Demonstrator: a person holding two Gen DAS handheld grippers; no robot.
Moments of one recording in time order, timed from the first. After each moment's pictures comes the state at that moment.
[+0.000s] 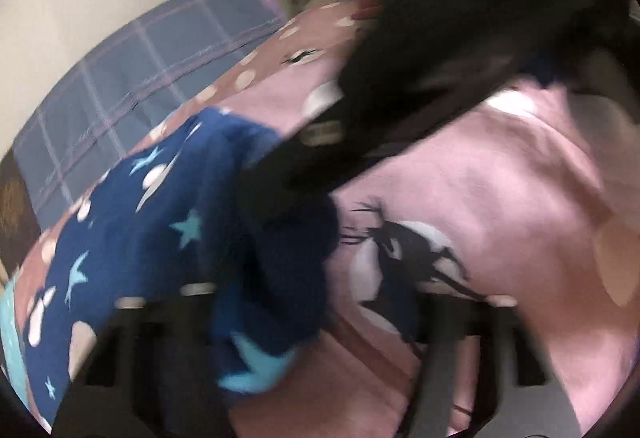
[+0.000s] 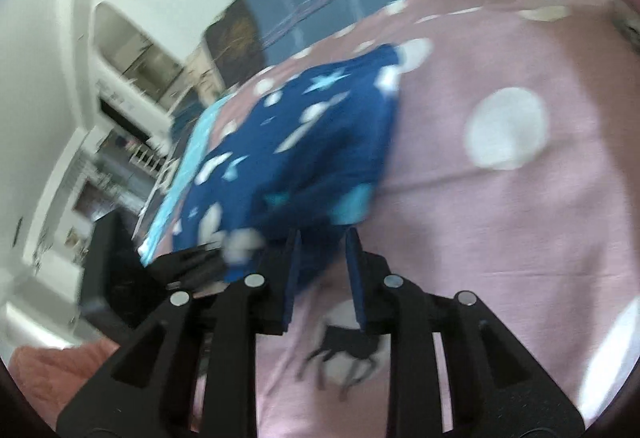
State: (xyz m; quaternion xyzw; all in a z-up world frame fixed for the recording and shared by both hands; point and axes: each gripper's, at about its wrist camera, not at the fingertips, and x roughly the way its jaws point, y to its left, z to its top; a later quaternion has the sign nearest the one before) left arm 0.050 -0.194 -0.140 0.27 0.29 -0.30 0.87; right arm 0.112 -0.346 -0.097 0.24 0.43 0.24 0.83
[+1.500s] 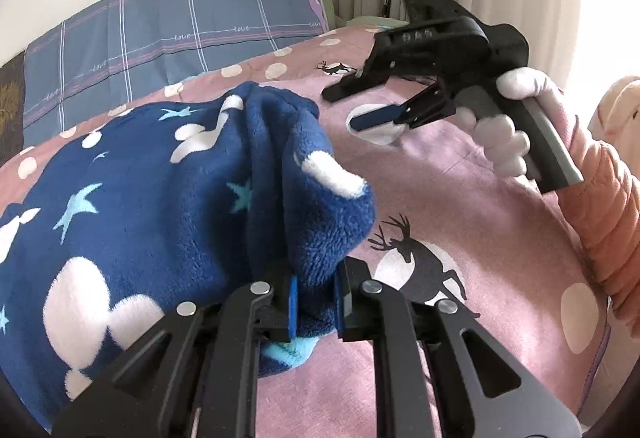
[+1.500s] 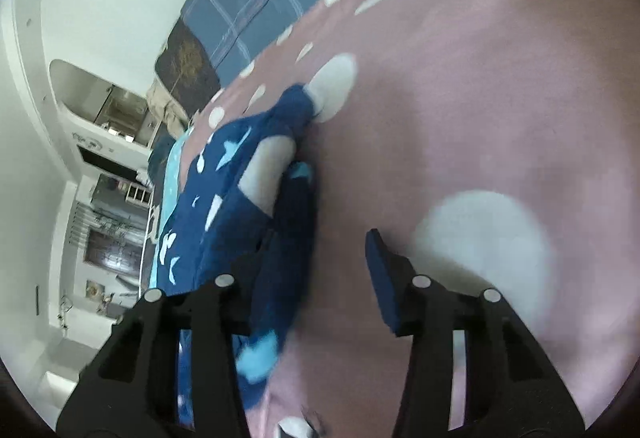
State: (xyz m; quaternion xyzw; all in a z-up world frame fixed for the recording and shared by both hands) left arm 0.068 -0.153 -0.128 0.12 0.32 -0.31 0.89; right arm 0.250 -0.353 -0.144 0.32 0.49 0.24 0.78
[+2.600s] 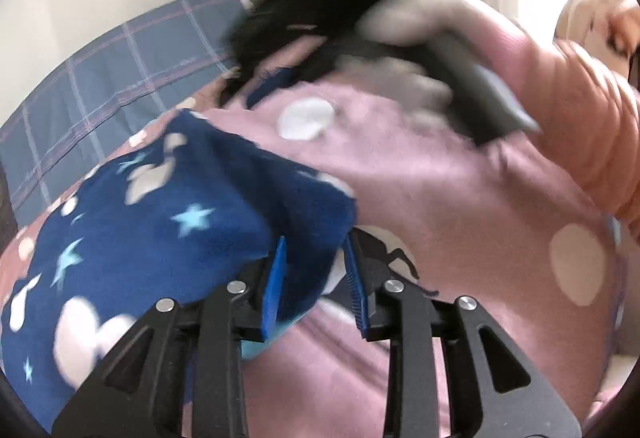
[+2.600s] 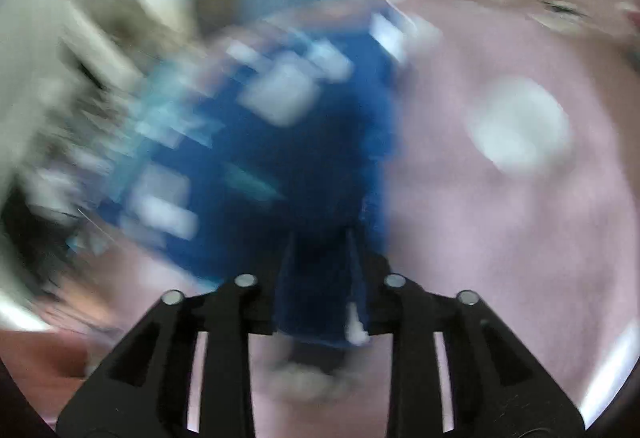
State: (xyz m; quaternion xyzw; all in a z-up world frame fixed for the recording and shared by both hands) left arm 0.026 -0.172 -0.124 0.22 0.27 -0.35 0.87; right arm 0.099 -0.296 -0.132 0.09 0.47 0.19 0.86
